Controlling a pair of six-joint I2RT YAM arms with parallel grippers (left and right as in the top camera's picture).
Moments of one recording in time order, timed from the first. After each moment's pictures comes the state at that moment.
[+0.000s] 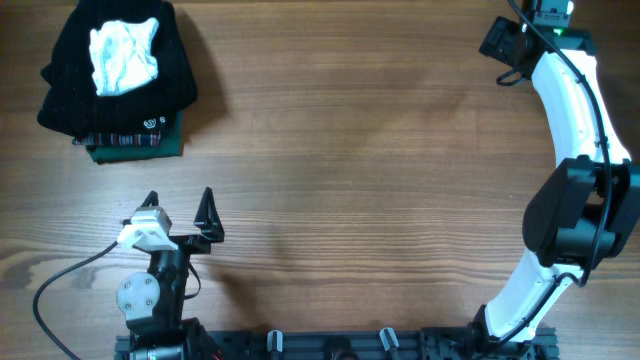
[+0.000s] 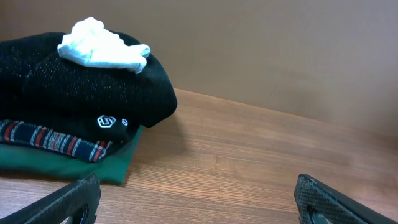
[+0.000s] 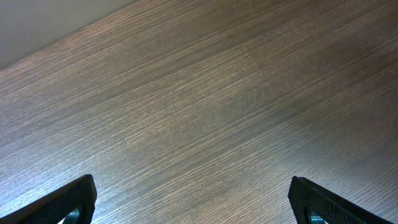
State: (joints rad) left arm 0.17 0.01 0.01 -0.06 0.20 -0.25; right arm -0.10 2.03 1.77 -0.69 0.26 0.34
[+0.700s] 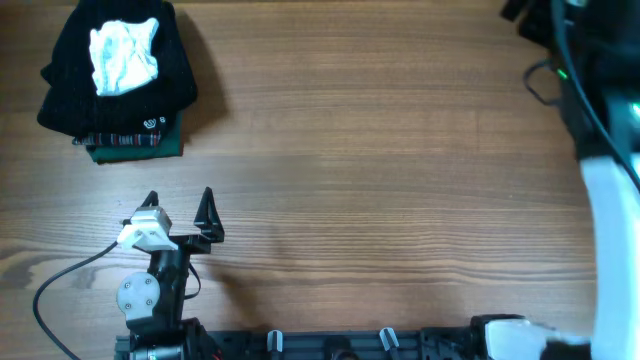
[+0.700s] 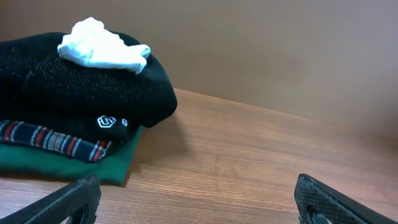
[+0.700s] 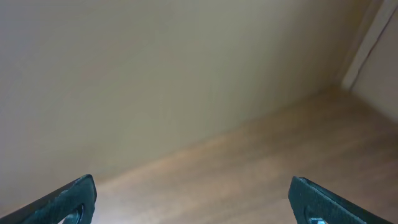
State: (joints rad) left arm 0.17 0.01 0.01 -0.06 0.20 -0.25; right arm 0.04 1.39 1.75 -0.70 0.25 0.34
